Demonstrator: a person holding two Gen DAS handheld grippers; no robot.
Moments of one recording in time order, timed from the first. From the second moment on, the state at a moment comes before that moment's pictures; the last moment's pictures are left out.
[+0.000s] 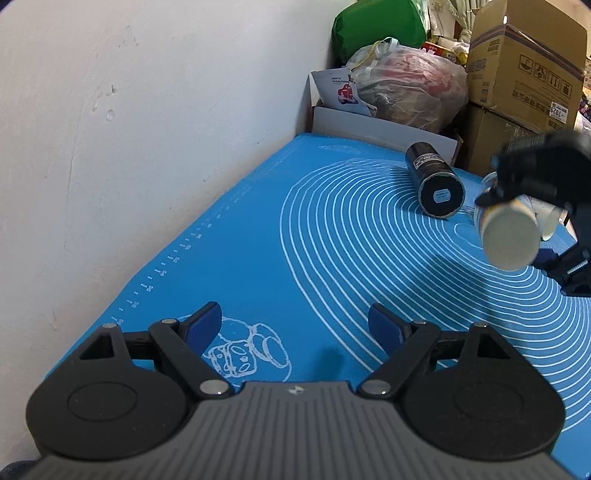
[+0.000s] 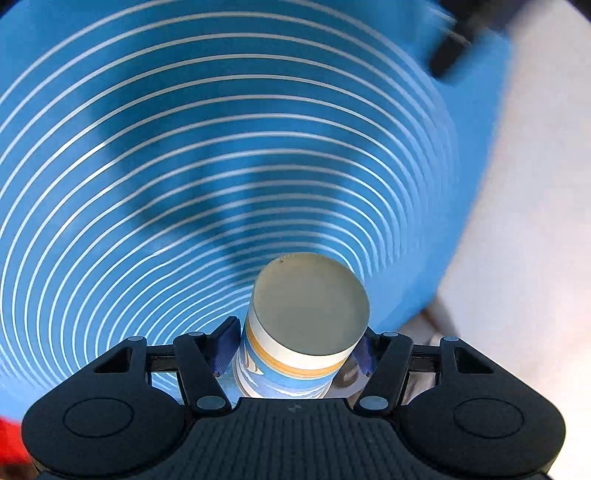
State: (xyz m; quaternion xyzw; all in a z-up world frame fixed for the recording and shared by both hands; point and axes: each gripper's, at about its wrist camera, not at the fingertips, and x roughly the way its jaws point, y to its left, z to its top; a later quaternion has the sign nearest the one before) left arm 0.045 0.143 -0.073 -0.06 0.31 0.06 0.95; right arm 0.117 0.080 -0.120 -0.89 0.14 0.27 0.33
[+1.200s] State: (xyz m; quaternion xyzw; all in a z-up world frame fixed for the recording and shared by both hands) left arm 0.042 0.094 -0.040 -0.01 0.29 0.03 0.96; right arm 0.094 -0.037 -0.046 -0.15 0.27 -0.03 0.95
